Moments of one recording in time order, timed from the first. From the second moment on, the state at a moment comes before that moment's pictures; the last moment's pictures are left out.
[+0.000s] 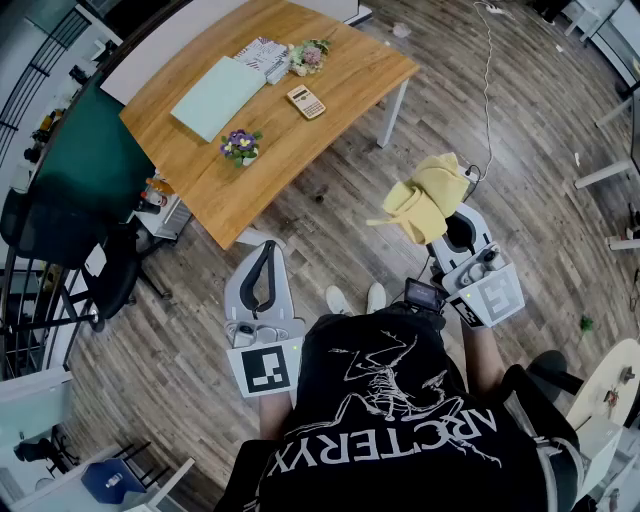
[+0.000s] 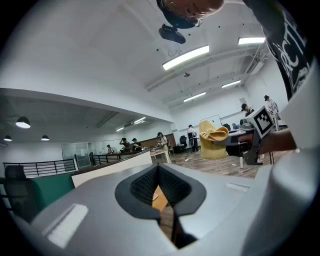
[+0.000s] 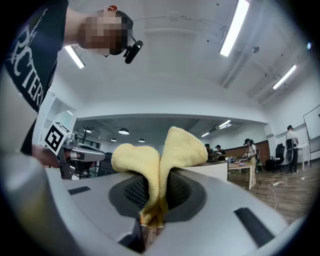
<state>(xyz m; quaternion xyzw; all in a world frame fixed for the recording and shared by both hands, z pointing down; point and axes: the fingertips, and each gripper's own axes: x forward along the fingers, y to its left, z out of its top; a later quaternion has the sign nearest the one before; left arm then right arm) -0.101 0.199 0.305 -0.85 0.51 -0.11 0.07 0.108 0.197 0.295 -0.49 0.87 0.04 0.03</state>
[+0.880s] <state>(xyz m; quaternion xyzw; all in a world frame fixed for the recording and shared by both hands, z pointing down) -0.083 0.196 0.307 -0.84 0.53 -0.12 0.06 0.120 0.188 0.294 -0.47 0.88 0.05 0.05</state>
